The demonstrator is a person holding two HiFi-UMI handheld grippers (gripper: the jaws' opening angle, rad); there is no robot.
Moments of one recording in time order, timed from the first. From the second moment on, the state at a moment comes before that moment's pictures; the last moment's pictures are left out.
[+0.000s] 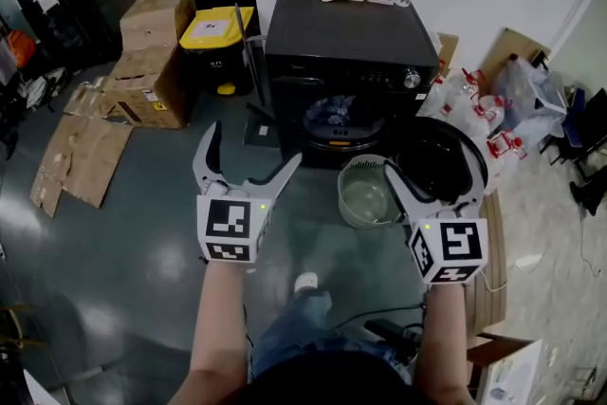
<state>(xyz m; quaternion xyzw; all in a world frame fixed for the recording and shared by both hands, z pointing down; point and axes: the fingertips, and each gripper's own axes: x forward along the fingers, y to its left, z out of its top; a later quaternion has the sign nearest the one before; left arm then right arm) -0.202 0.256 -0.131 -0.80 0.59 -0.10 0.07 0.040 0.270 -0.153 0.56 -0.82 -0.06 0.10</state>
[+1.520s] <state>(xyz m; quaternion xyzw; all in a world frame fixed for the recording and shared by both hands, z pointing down) -0.159 0.032 0.086 -0.81 0.55 -0.17 -0.02 0.044 0.068 0.061 0.53 -0.83 0.02 0.17</state>
